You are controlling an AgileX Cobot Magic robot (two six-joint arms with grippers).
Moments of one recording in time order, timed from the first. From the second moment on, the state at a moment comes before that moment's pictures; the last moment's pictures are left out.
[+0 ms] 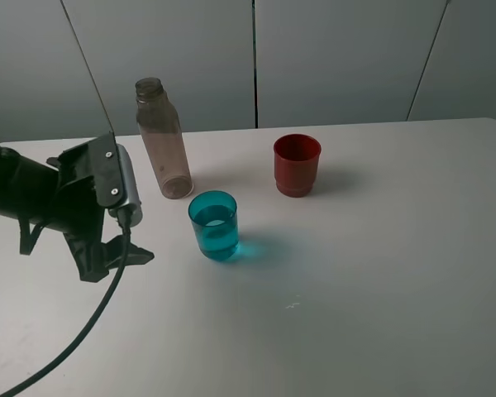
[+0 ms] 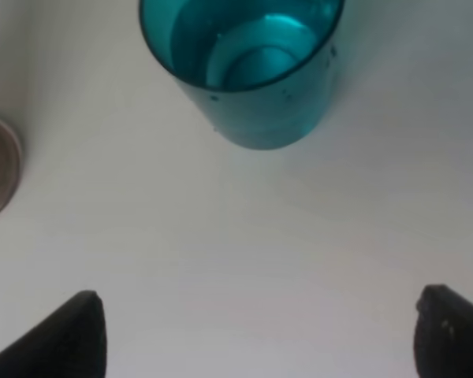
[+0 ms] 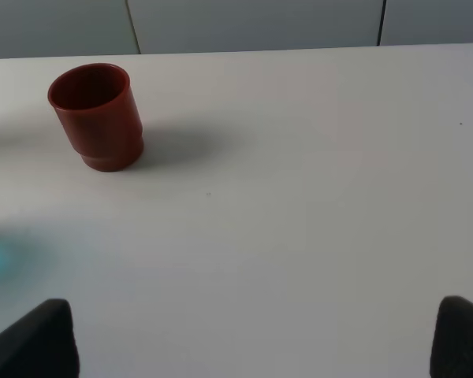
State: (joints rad) left arm -0.36 1.52 -0.63 -0.92 0.38 1.69; right arm 0.02 0.00 -0.51 0.09 1.10 -0.01
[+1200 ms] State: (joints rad) left arm -0.39 1.64 -0.76 -0.76 0.39 1.25; right arm 0.02 0.00 -0.51 0.09 1.10 -0.01
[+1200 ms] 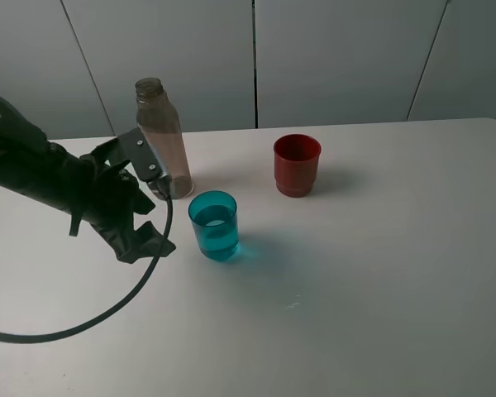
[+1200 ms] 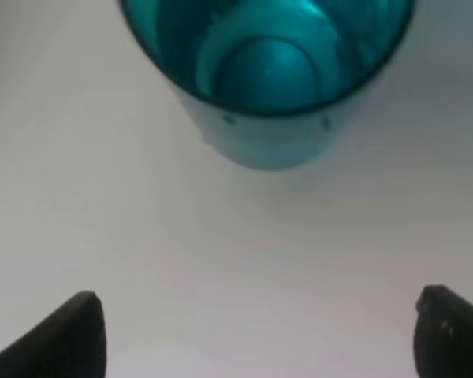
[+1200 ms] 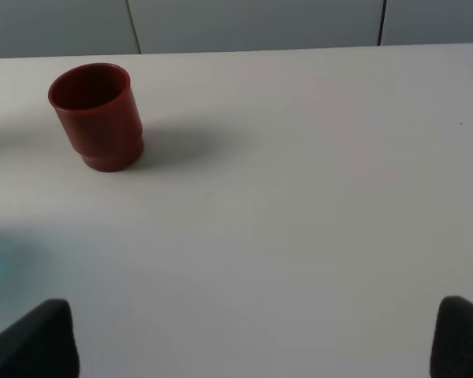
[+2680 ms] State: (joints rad) left arm -0.41 1.61 -0.55 0.65 -0.37 -0.38; right arm 0.02 0.00 -0.51 0.09 1.10 -0.01
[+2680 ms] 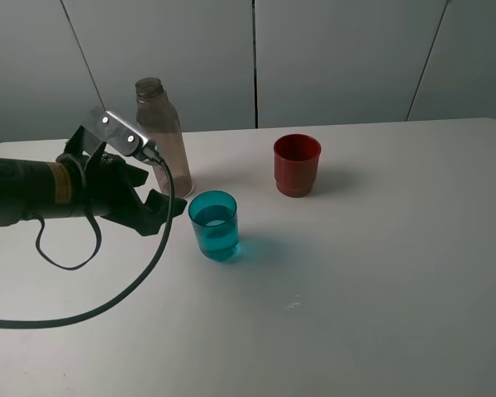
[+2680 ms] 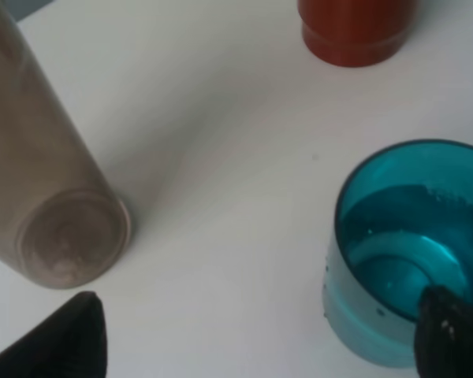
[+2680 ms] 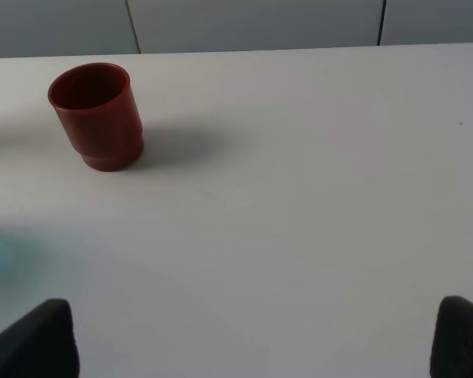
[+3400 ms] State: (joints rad) left arm -0.25 1.78 -0.55 1.05 -0.77 -0.18; right arm 0.02 0.00 -0.51 0.09 1.10 -0.01
